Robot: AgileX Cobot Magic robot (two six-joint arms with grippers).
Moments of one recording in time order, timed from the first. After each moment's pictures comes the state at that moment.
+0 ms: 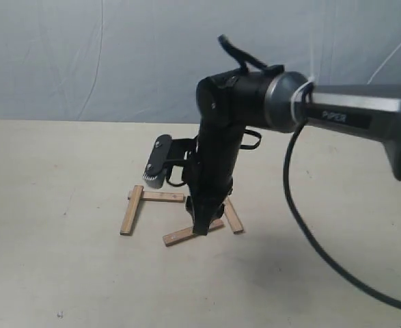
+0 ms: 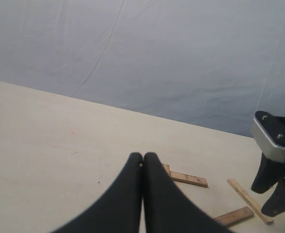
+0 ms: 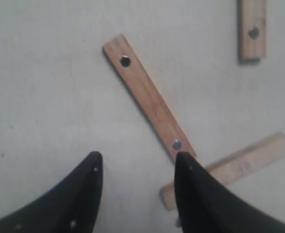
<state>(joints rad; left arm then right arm) -0.16 0.01 0.00 -0.26 0.11 -0.04 0.70 2.18 -1.74 0.04 1.05 -0.79</state>
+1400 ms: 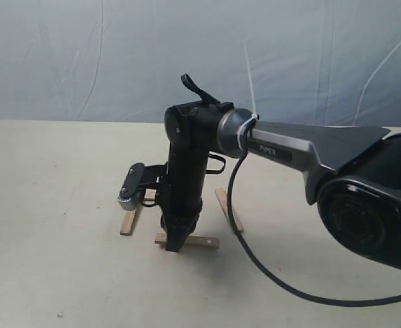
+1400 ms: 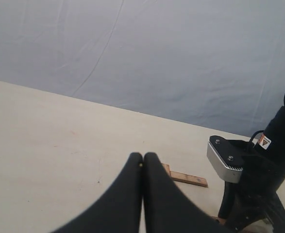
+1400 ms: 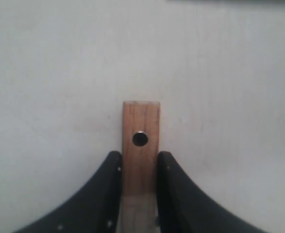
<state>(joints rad) -0.16 0.01 0.00 -0.26 0.11 -0.04 0.74 2.44 -2.03 0.16 1.20 -0.85</state>
